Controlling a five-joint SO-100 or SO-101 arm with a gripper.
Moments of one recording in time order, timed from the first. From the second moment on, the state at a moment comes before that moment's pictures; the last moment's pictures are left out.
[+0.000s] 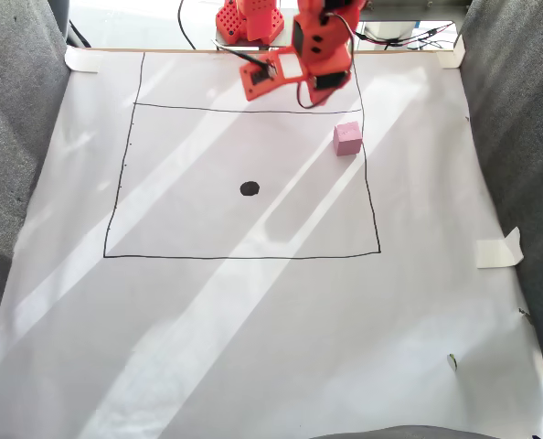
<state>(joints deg) -27.2 62.2 52.0 96.8 20.3</state>
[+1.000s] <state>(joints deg) -35.3 50.6 35.7 102.6 16.8</state>
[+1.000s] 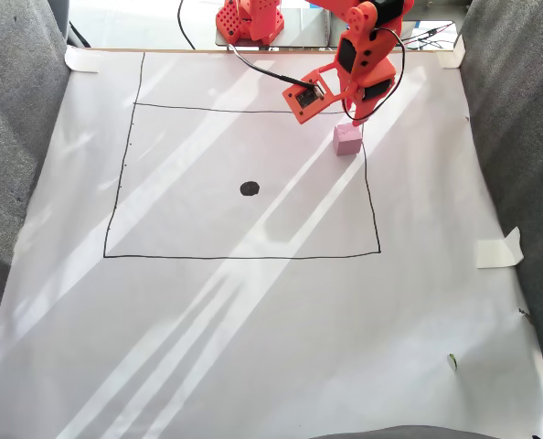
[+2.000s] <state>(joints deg) -35.0 45.3 36.0 103.1 16.8</state>
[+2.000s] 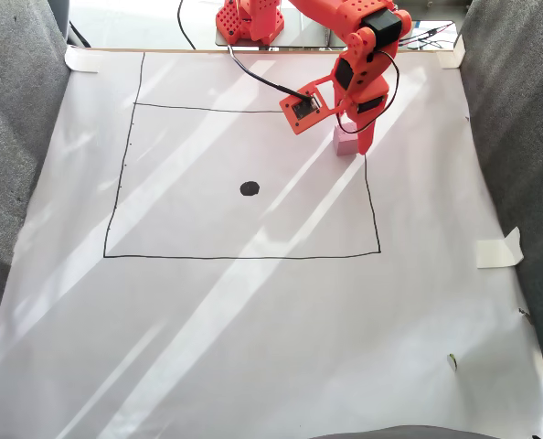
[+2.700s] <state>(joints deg) -34.5 42.9 39.8 97.4 16.4</state>
